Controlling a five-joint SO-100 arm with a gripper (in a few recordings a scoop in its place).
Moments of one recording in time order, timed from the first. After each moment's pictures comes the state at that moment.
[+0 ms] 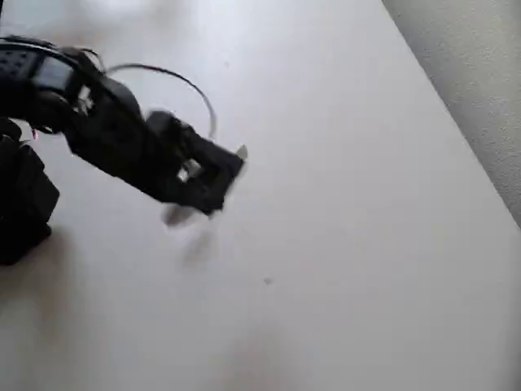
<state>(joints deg) 29.9 107.7 118.1 42.5 -59.5</state>
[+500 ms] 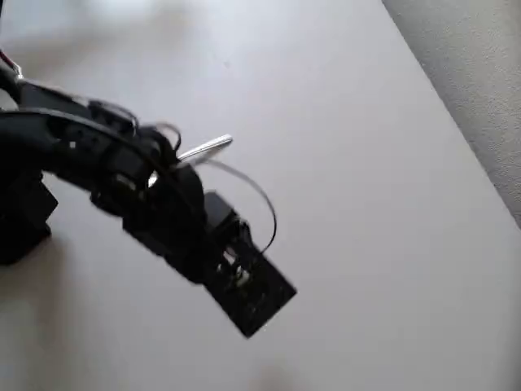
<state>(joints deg) 37.9 80.6 89.9 54.4 -57.7</state>
